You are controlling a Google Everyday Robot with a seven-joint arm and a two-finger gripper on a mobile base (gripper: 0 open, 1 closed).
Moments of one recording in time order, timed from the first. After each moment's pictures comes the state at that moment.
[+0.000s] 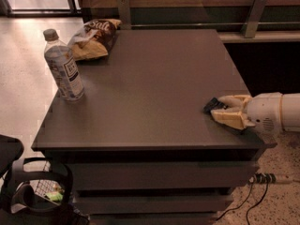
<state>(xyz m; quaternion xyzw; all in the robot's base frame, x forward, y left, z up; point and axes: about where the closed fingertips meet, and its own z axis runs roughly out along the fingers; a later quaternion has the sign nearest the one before) 0.500 -0.194 0.812 -0.40 0.77 0.25 0.42</state>
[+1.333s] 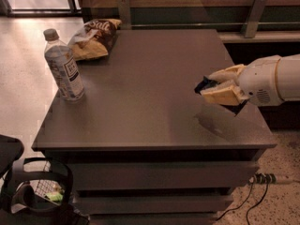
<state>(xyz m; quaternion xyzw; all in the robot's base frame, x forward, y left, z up) 0.511 -0.160 0.900 -0.46 0.76 0.14 0.44</state>
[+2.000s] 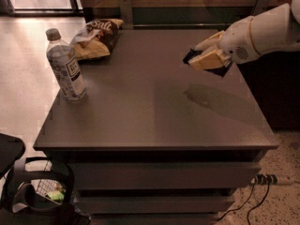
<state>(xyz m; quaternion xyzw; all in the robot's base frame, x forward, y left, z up) 0.606 -0.145 0.929 -0.51 0.74 0.12 0.42</state>
